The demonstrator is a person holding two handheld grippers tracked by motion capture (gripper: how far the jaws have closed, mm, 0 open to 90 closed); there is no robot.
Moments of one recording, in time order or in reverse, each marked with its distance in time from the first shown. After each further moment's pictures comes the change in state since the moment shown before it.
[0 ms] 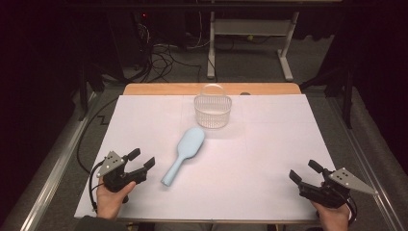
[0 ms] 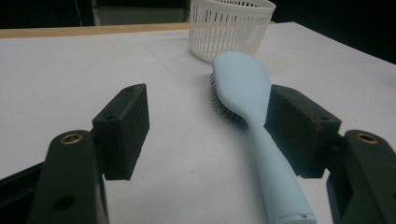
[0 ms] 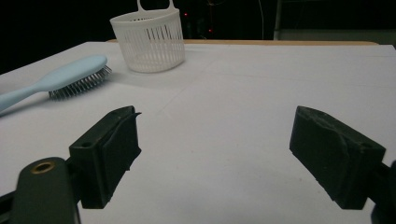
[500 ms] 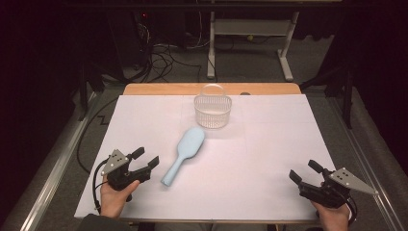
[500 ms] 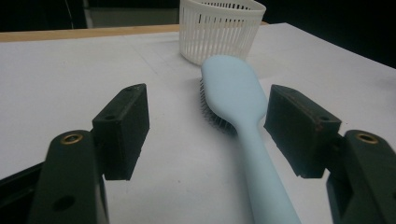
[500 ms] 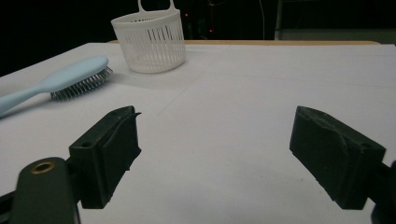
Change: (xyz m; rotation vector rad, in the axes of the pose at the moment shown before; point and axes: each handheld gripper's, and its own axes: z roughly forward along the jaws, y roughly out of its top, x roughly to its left) left arm -0.006 0.005 0.007 0.002 -0.021 0.008; right arm 0.000 0.000 0.000 -0.003 0.004 0.005
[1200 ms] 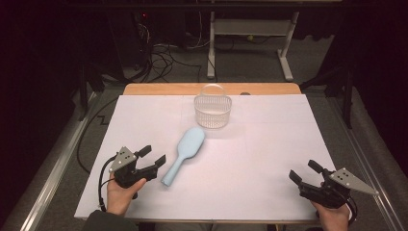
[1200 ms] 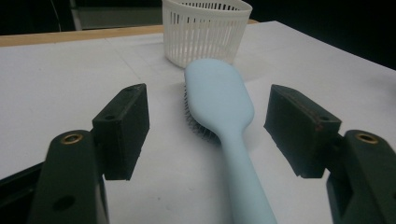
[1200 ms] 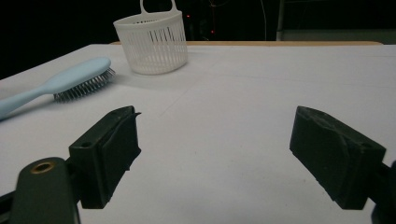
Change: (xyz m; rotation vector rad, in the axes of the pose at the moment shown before) left arm -0.010 0.007 0.013 0.011 -0.031 0.020; right arm 0.000 0.000 -0.001 -0.002 0.008 0.004
